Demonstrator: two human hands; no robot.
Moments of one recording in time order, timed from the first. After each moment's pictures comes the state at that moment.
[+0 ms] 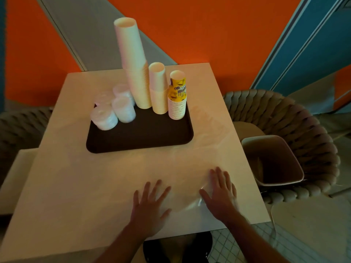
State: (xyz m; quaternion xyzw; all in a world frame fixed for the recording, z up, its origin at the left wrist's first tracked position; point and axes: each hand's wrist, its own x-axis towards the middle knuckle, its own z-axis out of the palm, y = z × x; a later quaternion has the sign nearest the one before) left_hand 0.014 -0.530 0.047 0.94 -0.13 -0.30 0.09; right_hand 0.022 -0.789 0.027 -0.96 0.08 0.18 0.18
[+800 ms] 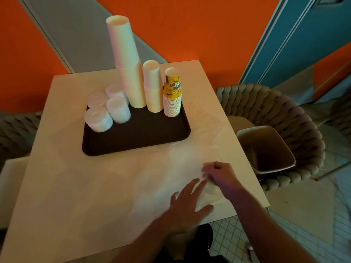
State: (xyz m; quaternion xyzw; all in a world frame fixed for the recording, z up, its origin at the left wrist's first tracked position) left_hand 0.012 -0.598 0.091 0.87 -0.22 -0.35 0.28; right_hand 0.058 -0.770 0.075 -0.68 0.34 0.13 0.64
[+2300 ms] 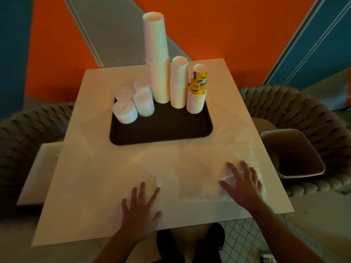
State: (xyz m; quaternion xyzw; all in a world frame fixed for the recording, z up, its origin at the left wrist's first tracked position) left_hand -0.022 -0.442 0.054 0.94 -0.02 -0.34 0.06; right_hand 0.021 -0.780 0.031 -0.96 0.14 0.18 0.18
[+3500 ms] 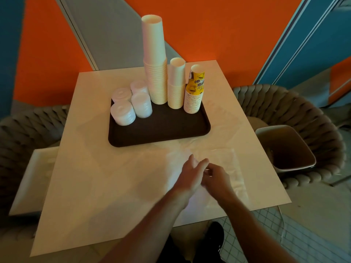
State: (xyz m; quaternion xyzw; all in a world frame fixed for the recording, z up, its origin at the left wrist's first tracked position) left_hand 0.043 -0.558 0.147 0.72 0.10 -0.34 0.60; right_hand 0.027 -0.670 0.097 -0.83 0.21 0.11 0.51
